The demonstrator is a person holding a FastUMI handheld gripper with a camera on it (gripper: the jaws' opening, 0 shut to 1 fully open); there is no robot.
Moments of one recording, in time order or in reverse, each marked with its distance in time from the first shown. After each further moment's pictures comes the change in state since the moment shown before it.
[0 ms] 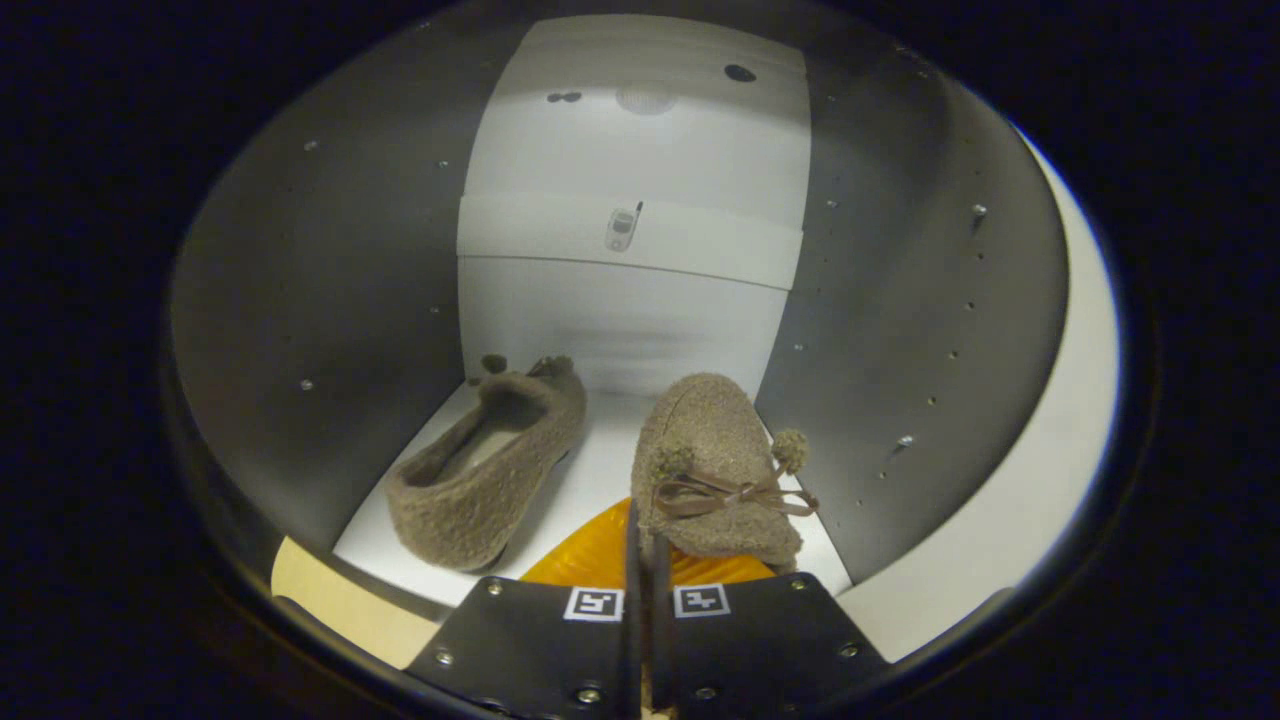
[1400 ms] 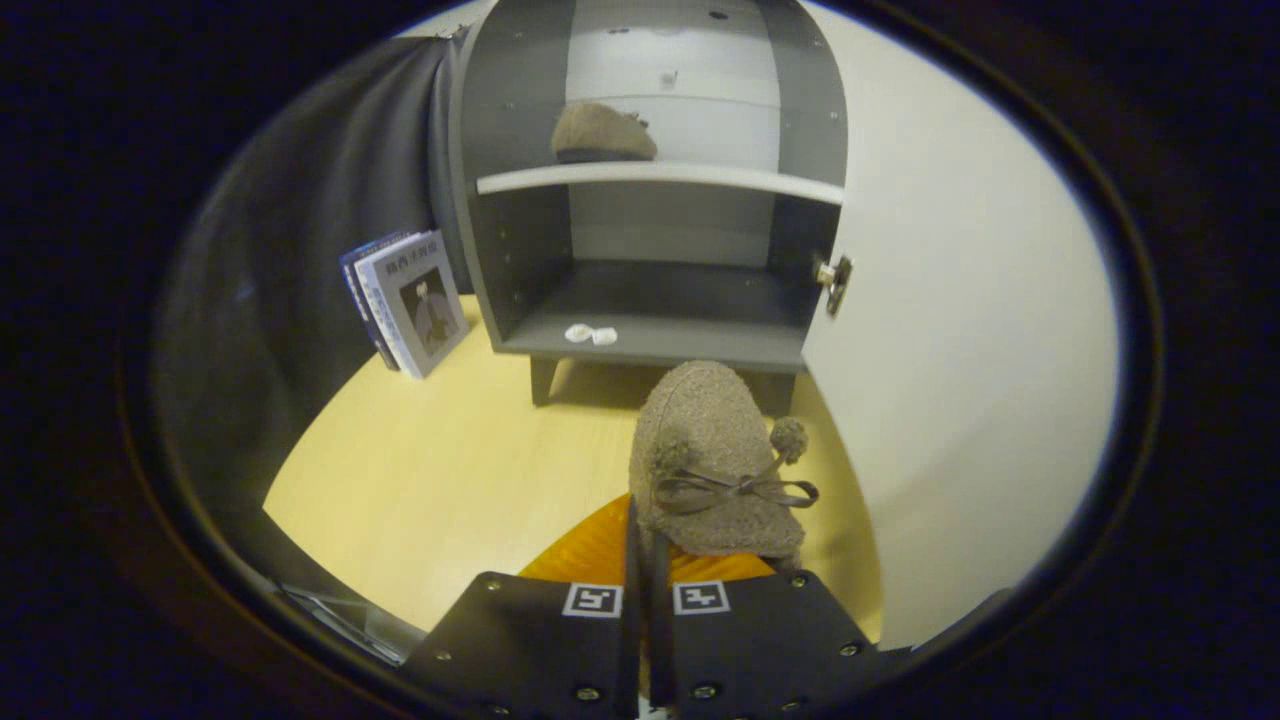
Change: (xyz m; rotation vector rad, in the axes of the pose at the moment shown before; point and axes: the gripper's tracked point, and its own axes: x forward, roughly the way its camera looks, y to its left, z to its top) arm -0.197 0.012 -0.282 0.026 0.210 0.180
